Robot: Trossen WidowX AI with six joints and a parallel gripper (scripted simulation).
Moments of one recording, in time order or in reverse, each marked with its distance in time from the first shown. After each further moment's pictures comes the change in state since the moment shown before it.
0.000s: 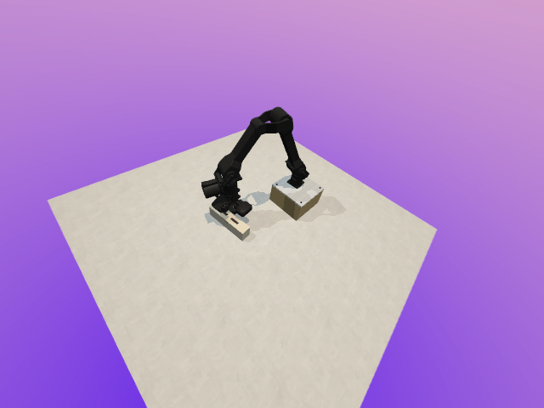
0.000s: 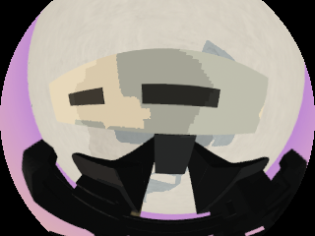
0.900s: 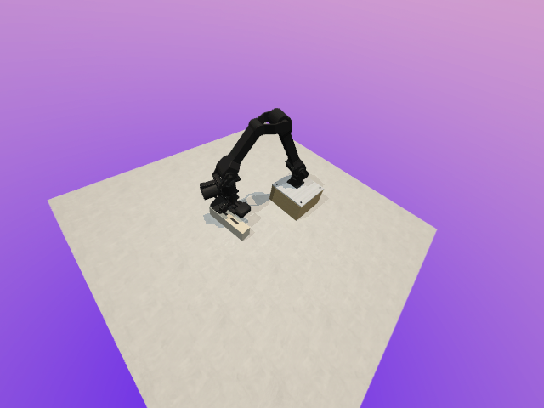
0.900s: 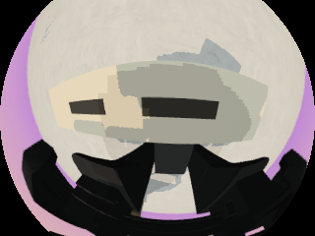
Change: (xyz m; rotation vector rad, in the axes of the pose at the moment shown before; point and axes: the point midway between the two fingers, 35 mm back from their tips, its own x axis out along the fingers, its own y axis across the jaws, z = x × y) arm 0.000 0.000 0.007 0.002 0.006 0.001
